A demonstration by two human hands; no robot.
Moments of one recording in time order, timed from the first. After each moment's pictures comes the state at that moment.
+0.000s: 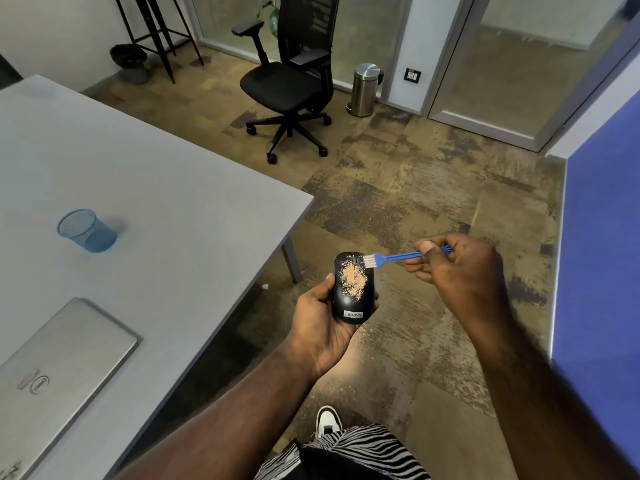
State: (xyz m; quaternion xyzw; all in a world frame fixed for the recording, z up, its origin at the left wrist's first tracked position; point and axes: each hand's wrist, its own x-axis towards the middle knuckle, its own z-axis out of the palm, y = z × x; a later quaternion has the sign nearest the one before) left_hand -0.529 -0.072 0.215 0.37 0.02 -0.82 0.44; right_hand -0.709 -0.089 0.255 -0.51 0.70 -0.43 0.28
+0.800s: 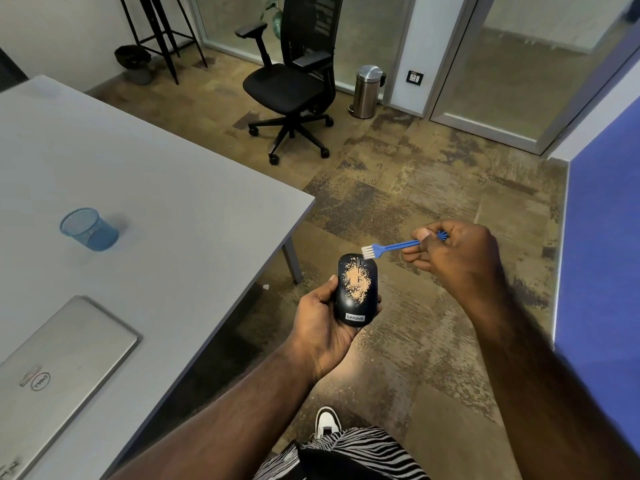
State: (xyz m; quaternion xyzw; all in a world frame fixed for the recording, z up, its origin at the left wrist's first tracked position) left_hand -0.532 -0.068 0.217 0.37 0.01 -0.82 0.44; right_hand -0.711 -0.106 0.268 -0.52 0.70 -0.40 0.30
